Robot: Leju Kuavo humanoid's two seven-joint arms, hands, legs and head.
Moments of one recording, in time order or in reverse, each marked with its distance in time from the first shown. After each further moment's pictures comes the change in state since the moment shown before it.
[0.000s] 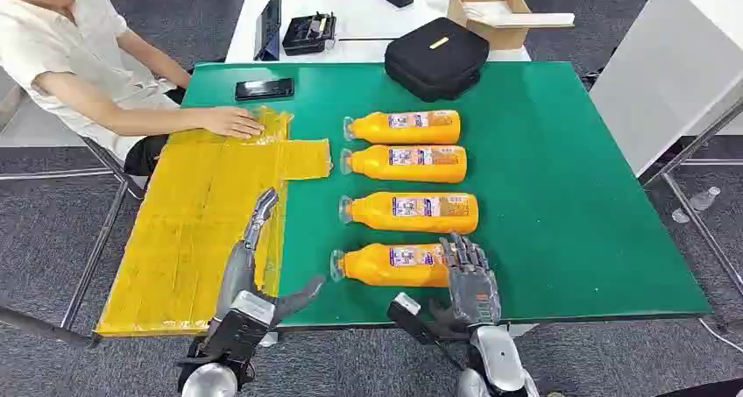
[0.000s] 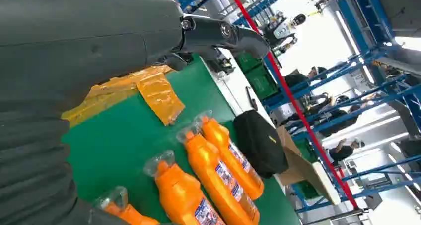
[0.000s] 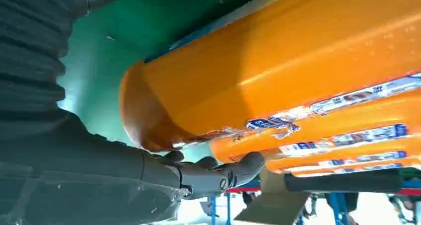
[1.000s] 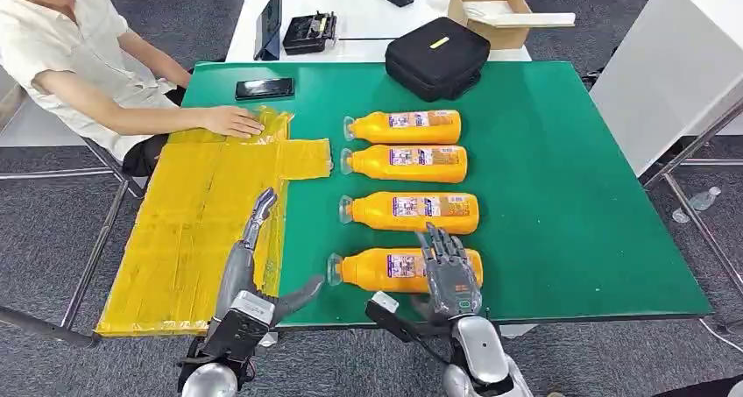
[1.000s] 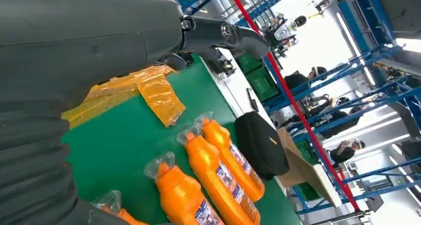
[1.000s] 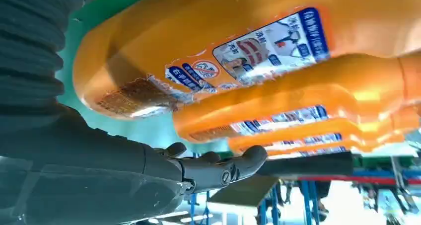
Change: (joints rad) left arm 0.000 0.000 0.000 0.002 -0.001 0.005 0.000; right arm -0.026 -0.014 0.111 -0.062 0.031 0.078 0.080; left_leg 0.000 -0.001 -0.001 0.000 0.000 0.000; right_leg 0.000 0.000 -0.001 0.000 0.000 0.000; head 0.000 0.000
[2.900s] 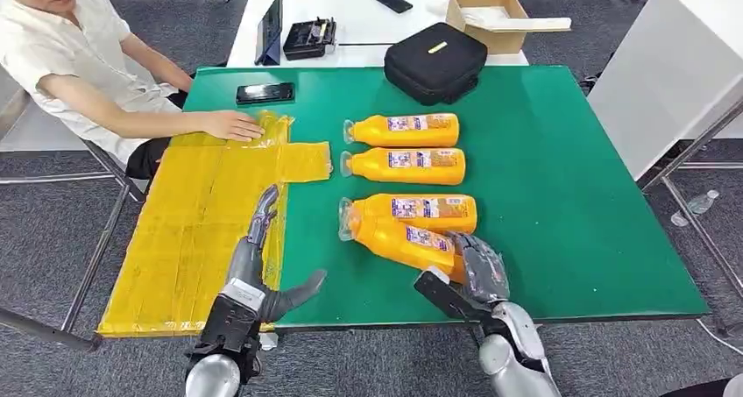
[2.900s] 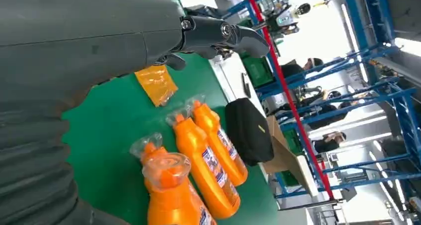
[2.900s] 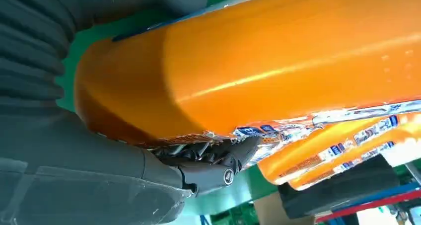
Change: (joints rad) left arm -0.040 0.000 -0.008 0.066 0.148 -0.021 0.000; right arm -0.063 -0.056 -0.163 0.180 -0.499 0.080 -0.269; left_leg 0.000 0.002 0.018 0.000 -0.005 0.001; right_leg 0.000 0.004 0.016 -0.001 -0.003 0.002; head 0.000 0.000
